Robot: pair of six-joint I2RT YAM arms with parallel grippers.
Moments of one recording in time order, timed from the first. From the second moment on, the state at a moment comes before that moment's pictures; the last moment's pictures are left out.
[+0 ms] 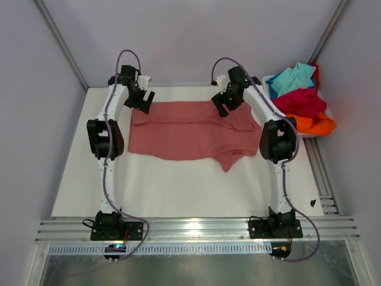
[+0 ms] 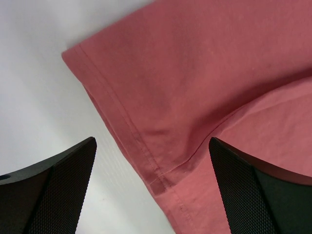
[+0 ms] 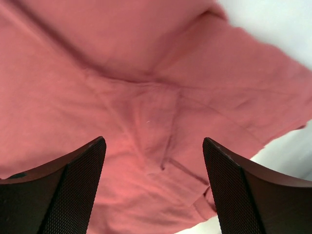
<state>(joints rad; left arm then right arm) -0.07 2.42 2.33 -1.01 0.14 0.34 0.26 2.28 2.14 -0.92 -0.20 -0.46</state>
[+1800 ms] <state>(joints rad) -0.07 2.41 2.20 -0.90 0.21 0.29 0.27 1.92 1.70 -1.02 -0.31 -0.64</state>
